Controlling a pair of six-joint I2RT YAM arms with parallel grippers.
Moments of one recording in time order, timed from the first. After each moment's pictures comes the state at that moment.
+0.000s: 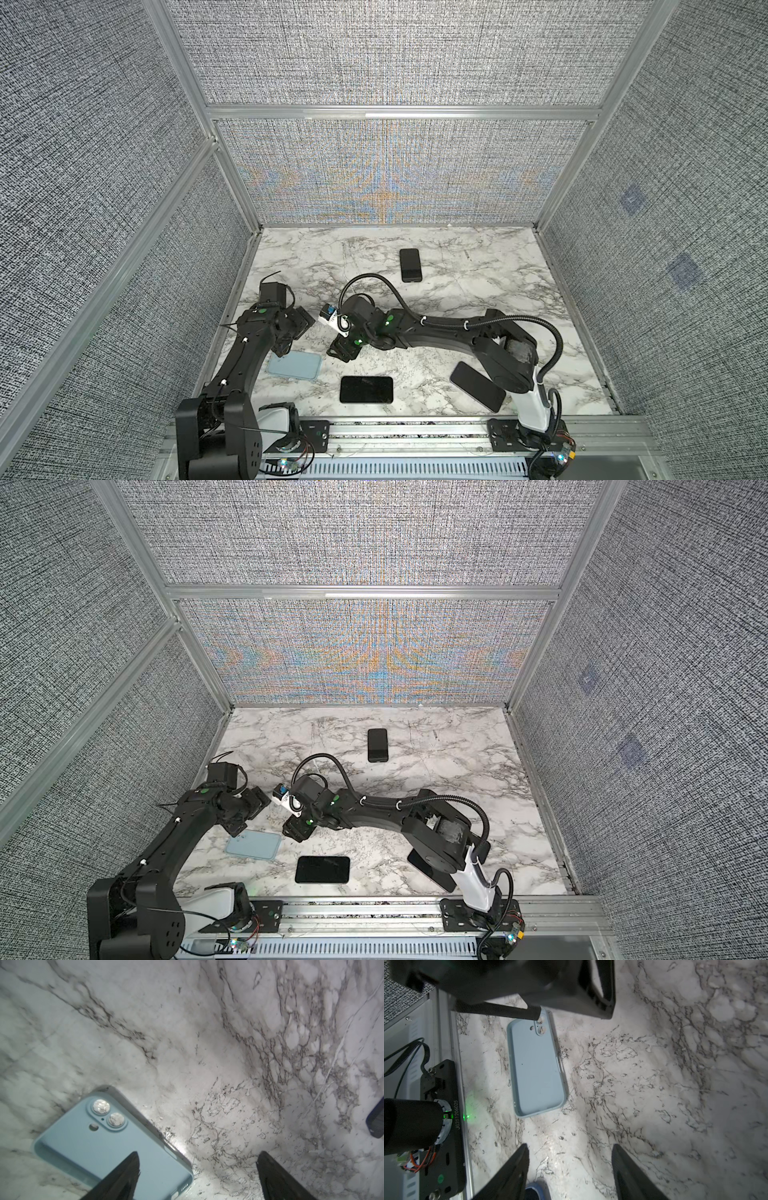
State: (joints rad) left arm 0.09 1.19 0.72 -0.74 0.14 -0.74; right arm 1.11 2.09 1.52 -0.23 -0.24 0.10
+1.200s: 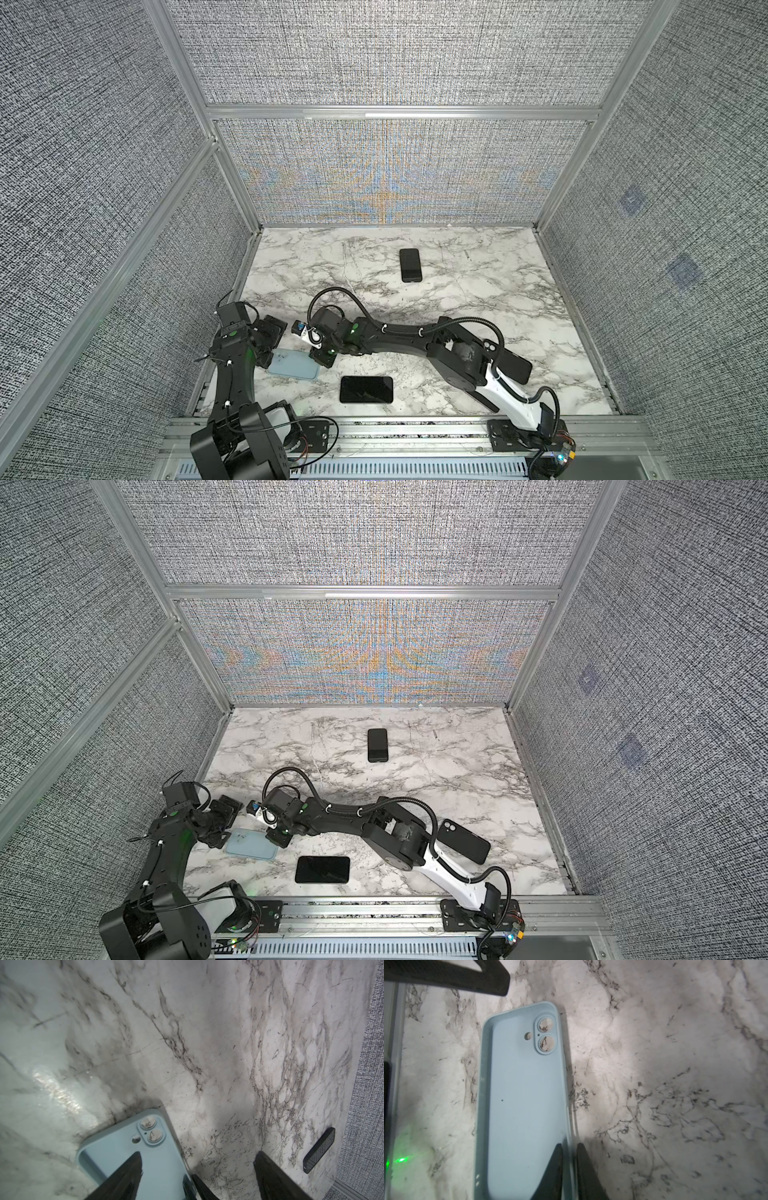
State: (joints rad) left arm 0.43 1.07 0.62 -0.68 0.31 -0.75; right arm 1.17 2.43 1.89 -0.33 -0.18 -0.02
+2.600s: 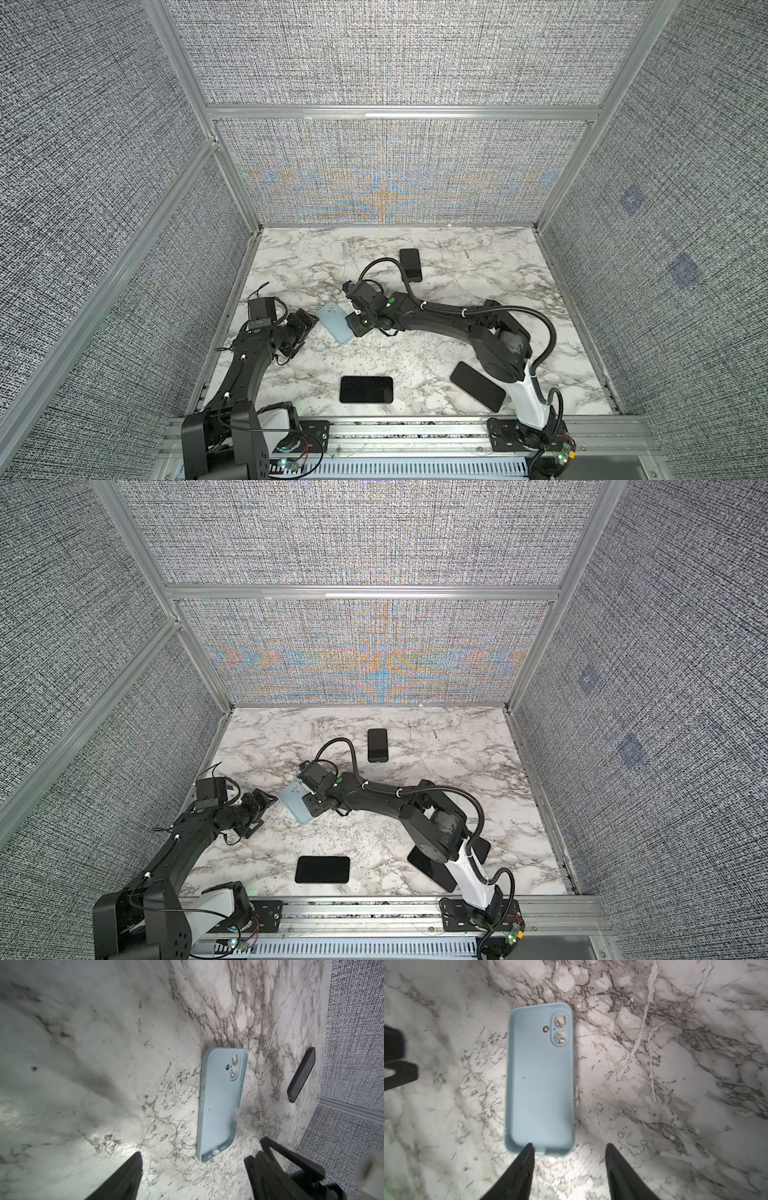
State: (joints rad) left arm 0.15 1.11 0.54 -0.49 0.48 -0.75; right arm 1.01 2.07 1.56 -0.42 0.04 0.25
